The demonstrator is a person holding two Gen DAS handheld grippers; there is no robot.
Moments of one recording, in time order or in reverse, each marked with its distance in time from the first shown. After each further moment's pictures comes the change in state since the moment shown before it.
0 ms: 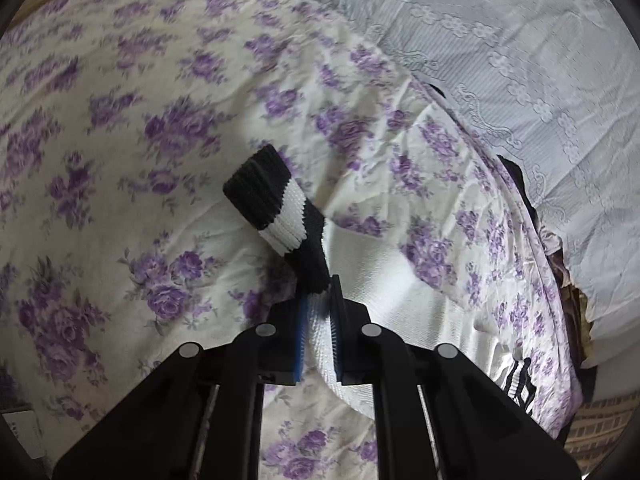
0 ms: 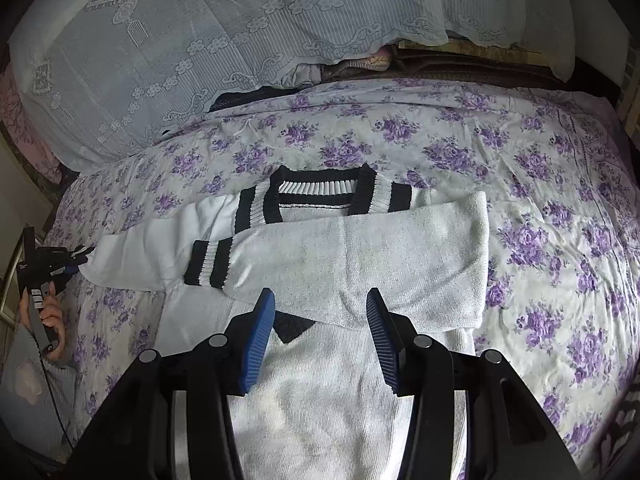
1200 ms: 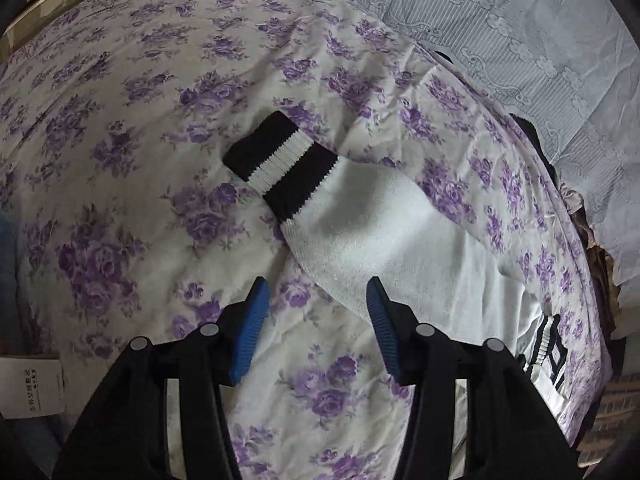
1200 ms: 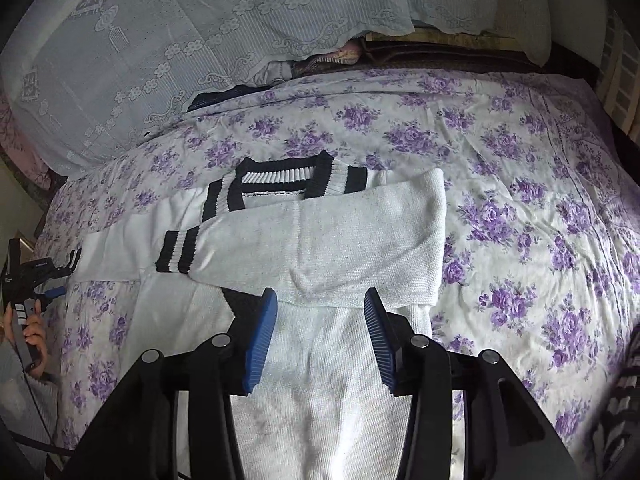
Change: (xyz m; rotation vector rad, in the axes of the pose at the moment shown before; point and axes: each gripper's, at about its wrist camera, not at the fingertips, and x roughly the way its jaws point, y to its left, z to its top) left arm -0.016 0.007 -0.034 0.043 0.066 0.103; right arm -0.013 -0.036 -0.018 0.023 0.002 -0.049
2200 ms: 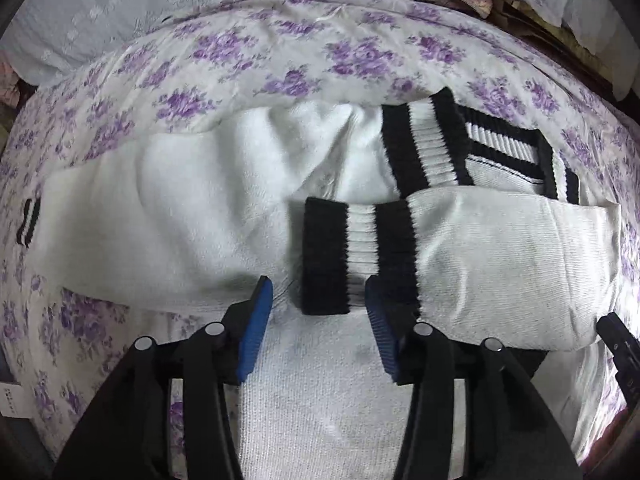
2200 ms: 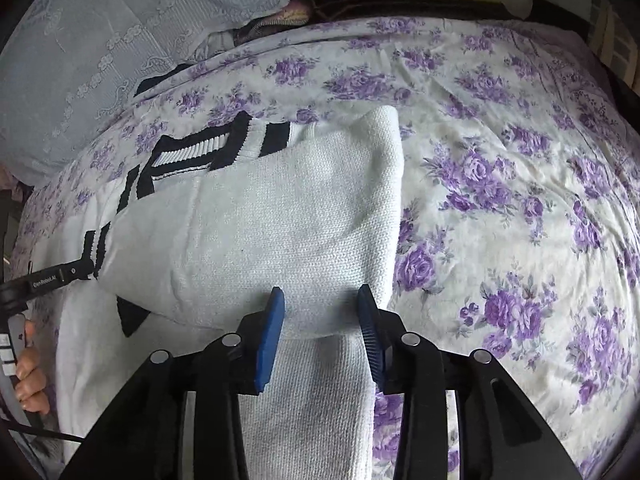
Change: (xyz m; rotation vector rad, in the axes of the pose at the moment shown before) left arm 0.053 -0.261 -0.174 0.660 0.072 0.055; right arm 0.087 -0.068 -0.013 0.055 0.043 -0.052
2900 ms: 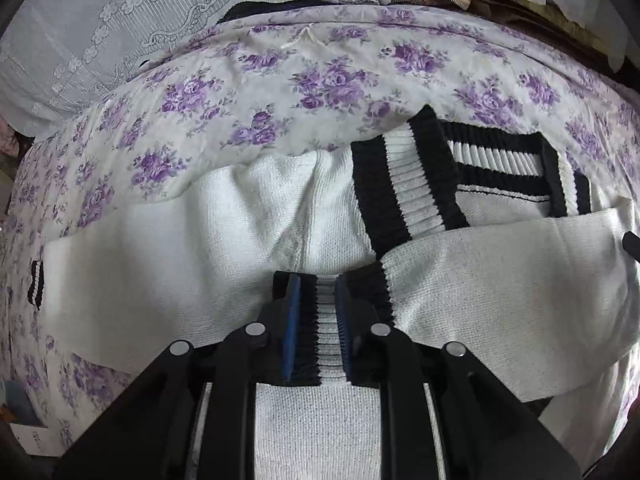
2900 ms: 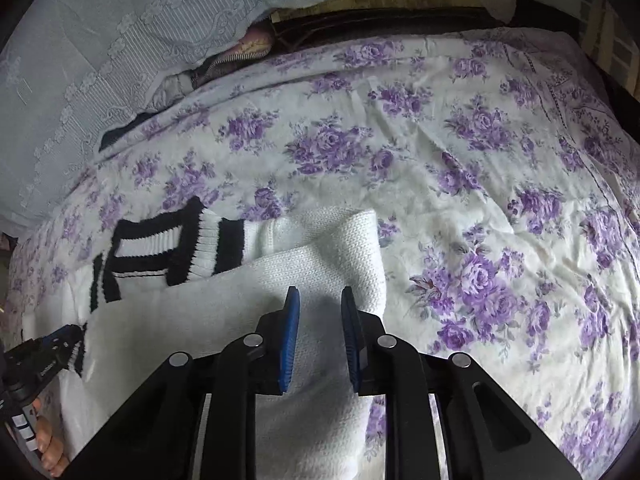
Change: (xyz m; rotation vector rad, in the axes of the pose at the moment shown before) left arm 0.007 -0.039 0.029 0.132 -0.062 0.077; right arm 0.023 -0.022 0.073 0.121 -0.056 -0.016
